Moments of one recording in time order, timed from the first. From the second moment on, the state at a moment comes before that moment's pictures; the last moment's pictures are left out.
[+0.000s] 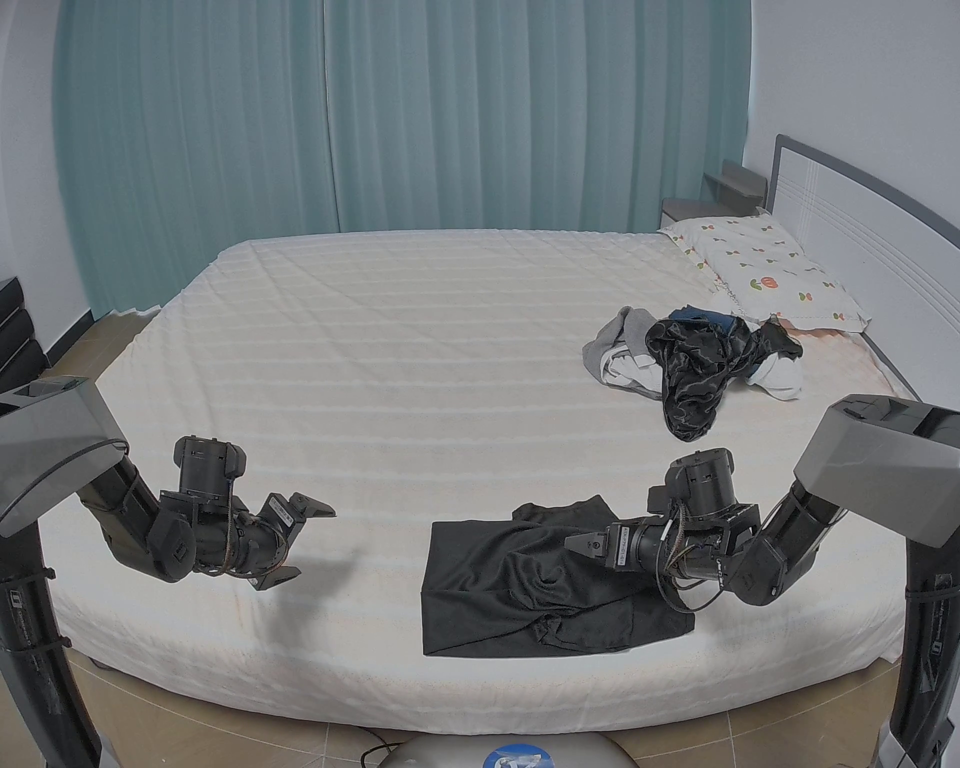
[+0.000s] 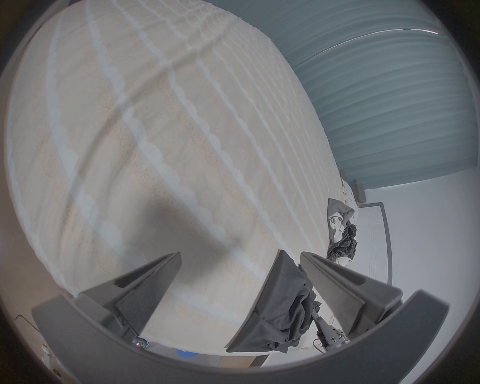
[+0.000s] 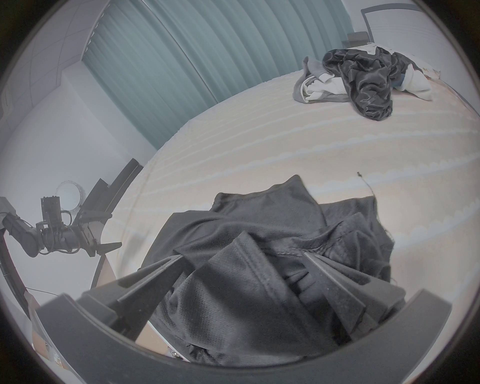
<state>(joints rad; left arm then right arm) -0.10 2.15 -0.76 -0.62 -0.31 -1.02 0.41 2.29 -0.84 -0.82 0.15 0.43</state>
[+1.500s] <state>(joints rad) -0.10 2.15 -0.76 -0.61 -0.30 -1.02 0.30 2.14 -0.27 -1.07 0.29 0.31</state>
